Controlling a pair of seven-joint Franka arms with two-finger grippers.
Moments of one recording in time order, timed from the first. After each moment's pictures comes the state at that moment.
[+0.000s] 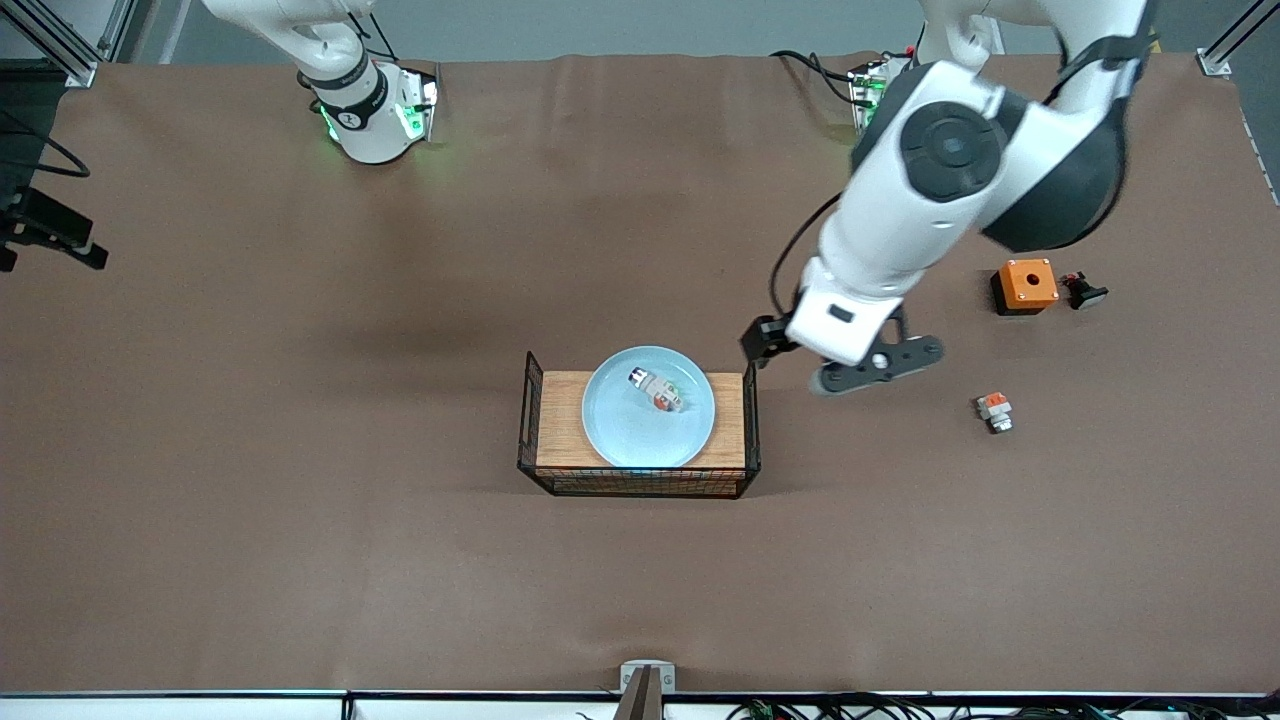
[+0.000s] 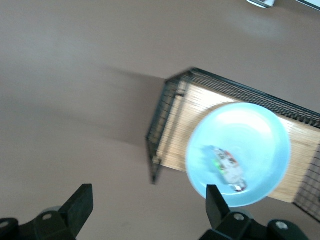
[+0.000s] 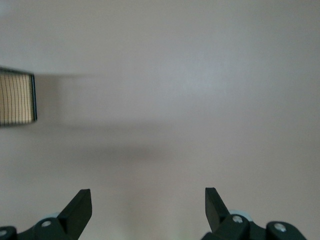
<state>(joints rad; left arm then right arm) -0.38 0.40 -0.22 -1.36 0.01 1.85 -0.90 0.05 0.01 -0.15 -1.48 0.04 1.45 -0.10</state>
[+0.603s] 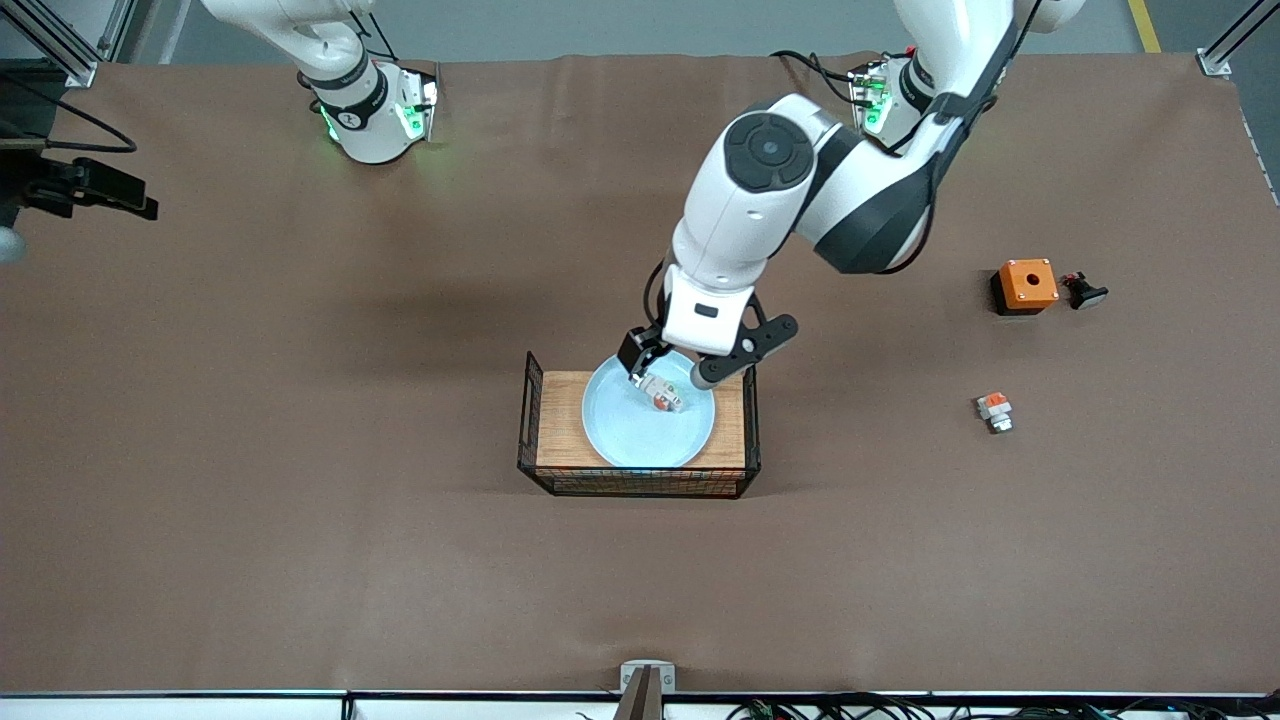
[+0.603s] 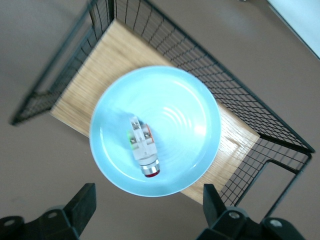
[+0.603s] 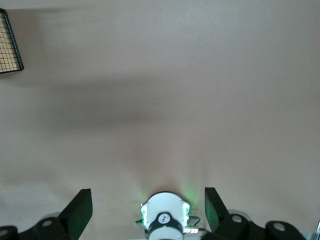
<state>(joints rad) -0.54 0.55 -0.22 -1.31 0.01 2.07 -1.35 0.10 0.01 -0.13 -1.49 0.02 1.24 0.06</state>
